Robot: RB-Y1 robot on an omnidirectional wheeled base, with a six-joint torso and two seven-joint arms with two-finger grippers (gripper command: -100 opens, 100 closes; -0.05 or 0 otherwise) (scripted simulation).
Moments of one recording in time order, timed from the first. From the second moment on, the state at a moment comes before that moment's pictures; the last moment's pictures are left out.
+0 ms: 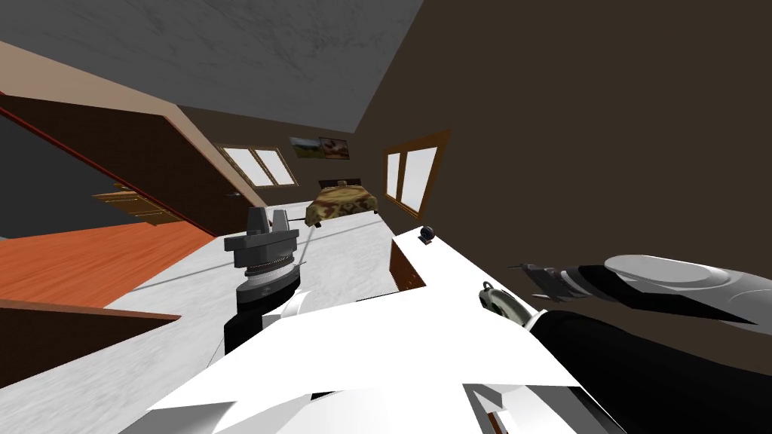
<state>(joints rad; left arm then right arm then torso) 0.49 0.03 -0.05 -2.40 -0.04 -0.59 0.00 1.15 -1.49 -0.45 -1.20 0.94 -0.82 0.97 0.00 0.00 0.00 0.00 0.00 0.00</state>
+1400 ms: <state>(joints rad) 0.49 0.03 -0.05 -2.40 -0.04 -0.59 0.00 1.04 -1.45 -0.55 -0.95 0.59 -0.46 0.69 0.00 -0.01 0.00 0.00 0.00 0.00</state>
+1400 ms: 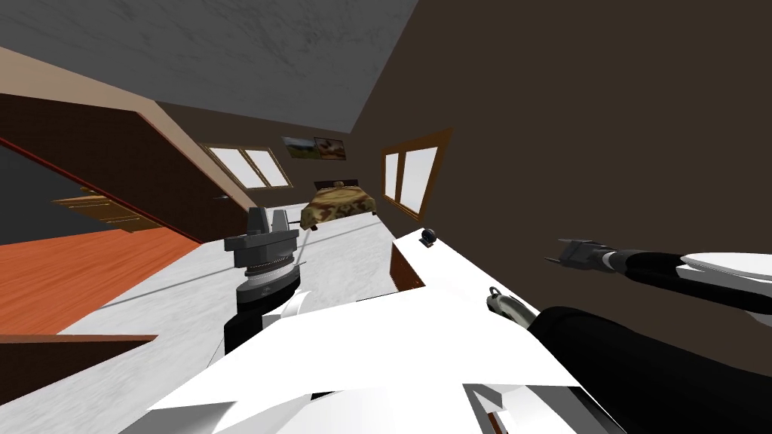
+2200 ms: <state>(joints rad) 0.49 0.03 -0.05 -2.40 -0.04 -0.59 0.00 1.06 -1.47 -0.55 -0.96 0.43 -0.30 0.53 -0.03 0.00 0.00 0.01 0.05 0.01</state>
